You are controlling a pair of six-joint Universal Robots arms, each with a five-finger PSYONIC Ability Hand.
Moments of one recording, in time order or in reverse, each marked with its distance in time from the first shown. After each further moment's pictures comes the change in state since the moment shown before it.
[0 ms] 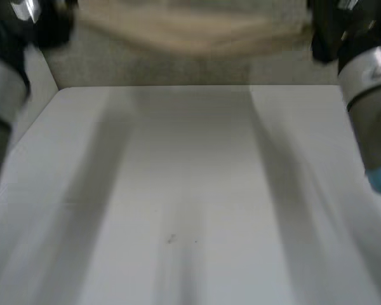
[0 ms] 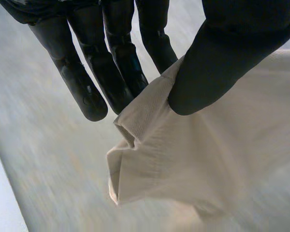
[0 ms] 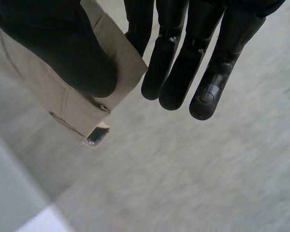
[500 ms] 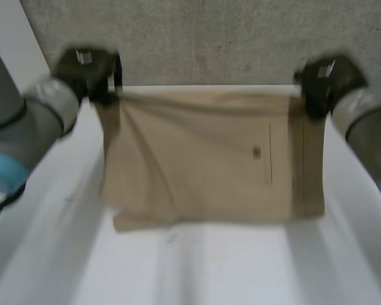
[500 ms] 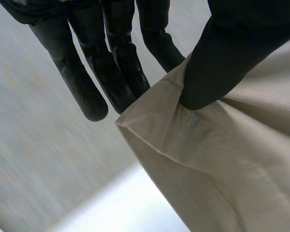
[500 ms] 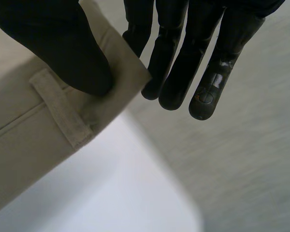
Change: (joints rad) left arm 0.054 -0.462 0.434 -0.453 0.093 0.017; right arm -0.043 0.116 -0.094 0.390 -0.036 -0.086; left_hand 0.000 -0.001 0.000 0.000 0.000; right_hand -0.007 -0.001 0.000 0.000 0.000
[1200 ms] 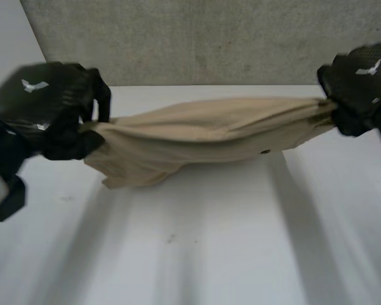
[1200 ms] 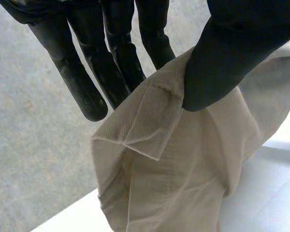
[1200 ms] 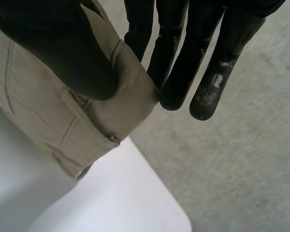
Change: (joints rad) left arm -0.056 0.626 -0.451 -0.191 0.046 -0.128; right arm -0.014 -0.420 0.254 0.109 -0.054 0.022; left_hand 0.000 -0.003 0.000 0.000 0.000; right_hand 0.000 0.000 -0.005 0.000 0.000
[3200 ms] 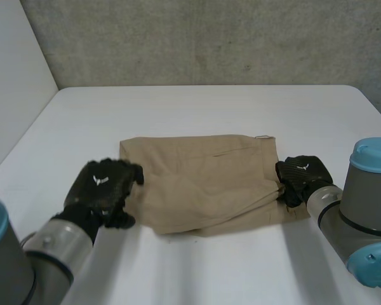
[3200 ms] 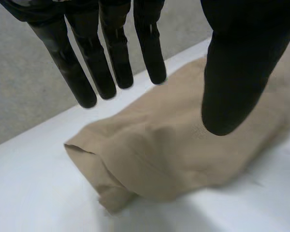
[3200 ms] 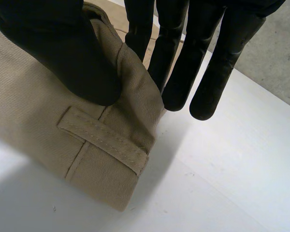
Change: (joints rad) left arm -0.134 -0.302 -0.368 0.429 -0.186 -0.011; right arm -0.002 0.558 0.193 -0.382 0.012 0.261; left_hand -0.513 -0.580 -0.583 -0.582 -0.522; right_hand 0.000 0.000 0.000 -0.001 0.000
